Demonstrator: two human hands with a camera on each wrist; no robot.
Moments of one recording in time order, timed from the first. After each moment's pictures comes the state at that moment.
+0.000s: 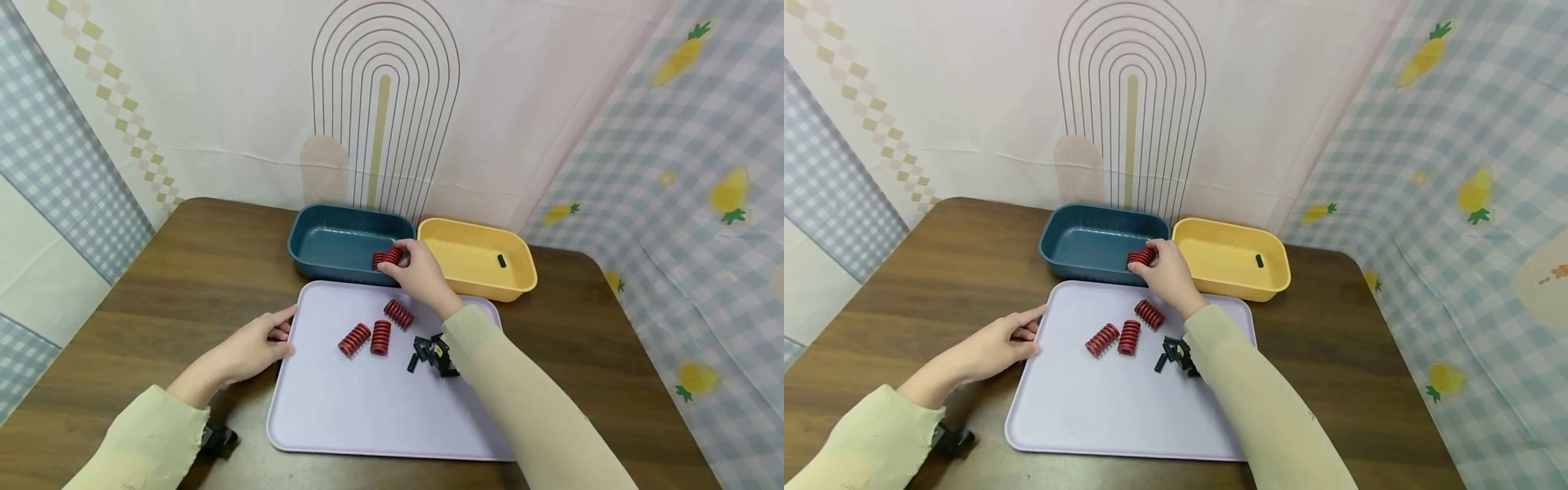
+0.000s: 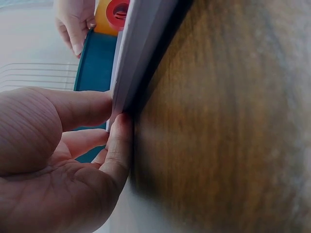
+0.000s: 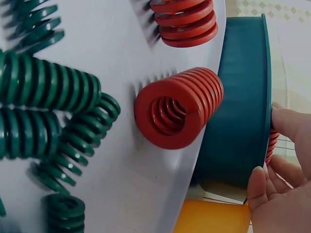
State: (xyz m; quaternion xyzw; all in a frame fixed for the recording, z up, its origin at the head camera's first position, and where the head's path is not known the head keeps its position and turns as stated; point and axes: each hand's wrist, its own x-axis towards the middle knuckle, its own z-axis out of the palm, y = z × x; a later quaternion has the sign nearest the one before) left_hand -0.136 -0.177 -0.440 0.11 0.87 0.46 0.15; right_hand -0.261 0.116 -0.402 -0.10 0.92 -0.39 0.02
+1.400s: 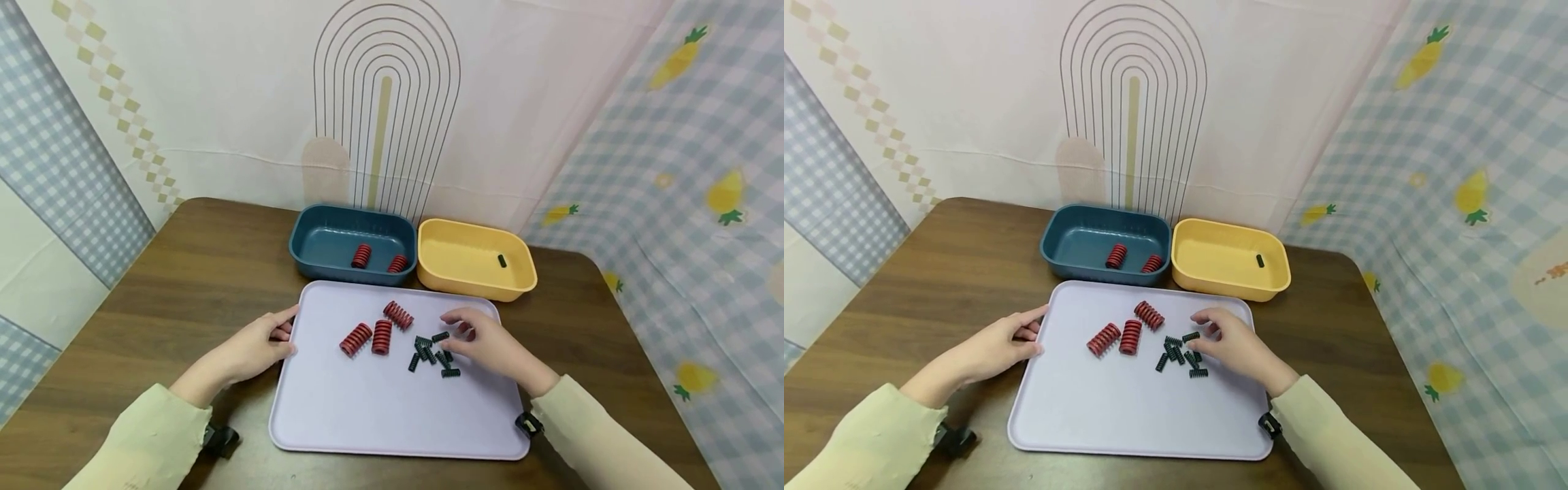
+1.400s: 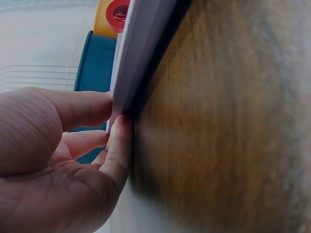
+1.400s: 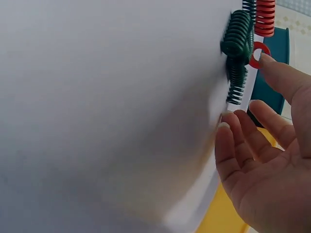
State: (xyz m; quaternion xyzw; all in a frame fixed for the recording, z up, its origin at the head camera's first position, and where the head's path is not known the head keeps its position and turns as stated) left_hand -0.135 -0.176 -0.440 0.11 0.87 0.46 0.15; right_hand -0.173 0.239 -0.426 -0.22 0.91 -0.33 0.09
